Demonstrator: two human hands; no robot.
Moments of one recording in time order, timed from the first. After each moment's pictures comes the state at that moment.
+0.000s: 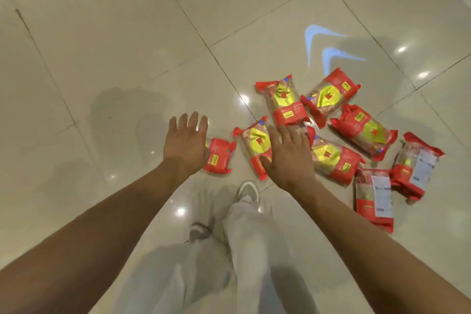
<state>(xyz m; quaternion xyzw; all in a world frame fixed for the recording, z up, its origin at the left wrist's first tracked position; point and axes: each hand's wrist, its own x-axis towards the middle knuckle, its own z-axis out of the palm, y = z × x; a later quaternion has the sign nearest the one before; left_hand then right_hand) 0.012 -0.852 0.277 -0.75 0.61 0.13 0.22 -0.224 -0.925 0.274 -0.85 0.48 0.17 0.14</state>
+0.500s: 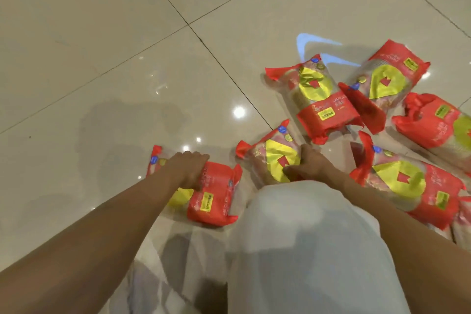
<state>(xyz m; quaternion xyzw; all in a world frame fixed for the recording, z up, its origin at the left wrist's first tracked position) 0.091 -0.921 -0.139 -0.63 0.65 0.33 0.28 -0.224 -1.039 -0.144 -0.67 0.61 0.21 0.37</state>
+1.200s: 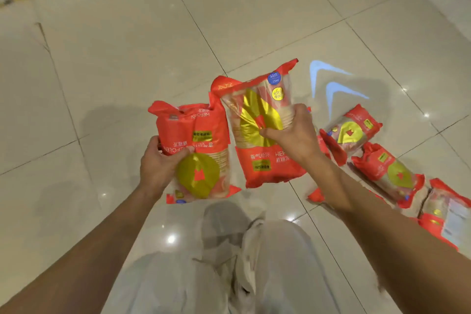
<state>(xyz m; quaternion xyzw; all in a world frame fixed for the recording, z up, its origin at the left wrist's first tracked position) 0.127 -0.822 0.201 -0.83 0.17 0.32 -0.41 -0.111 -1.024 0.239 -0.68 0.57 -0.15 0.44</state>
